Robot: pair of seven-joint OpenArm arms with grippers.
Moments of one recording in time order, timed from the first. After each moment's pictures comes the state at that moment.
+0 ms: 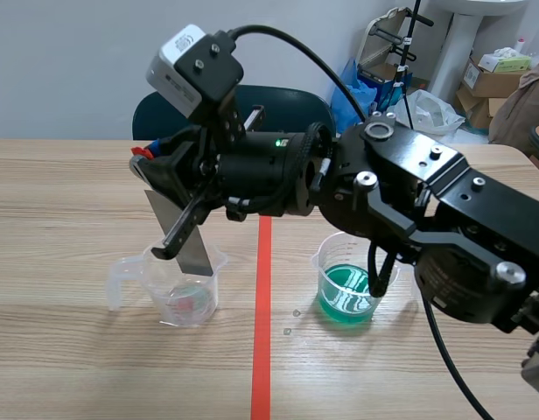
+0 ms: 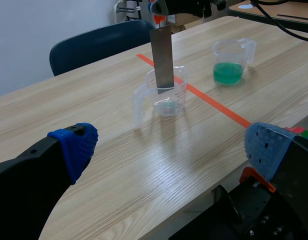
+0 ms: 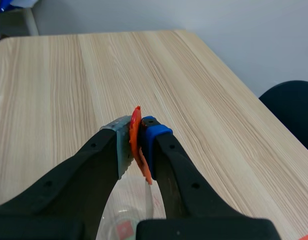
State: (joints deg) left arm 80.4 -26.4 -32.7 87.7 9.8 -30.4 -84.3; right arm 16.9 14.9 -41.8 87.0 13.4 30.2 -1.3
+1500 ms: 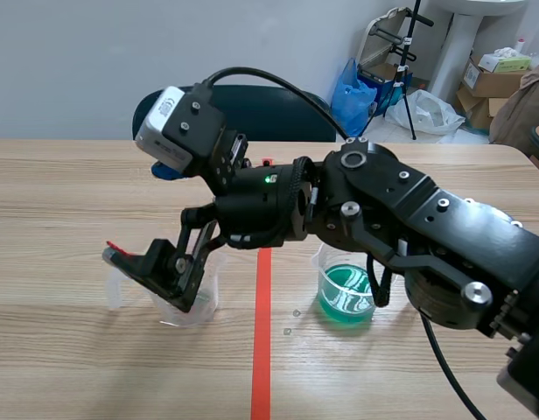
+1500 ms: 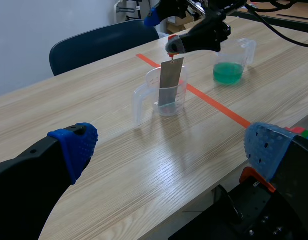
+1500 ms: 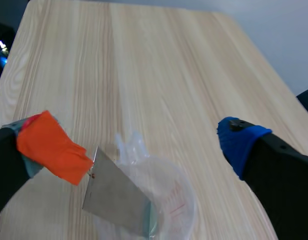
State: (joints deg) left arm 80.4 -26.4 -32.7 87.7 9.8 -30.4 -84.3; right arm 16.9 12.7 -41.8 81.0 4.1 40.6 3.3
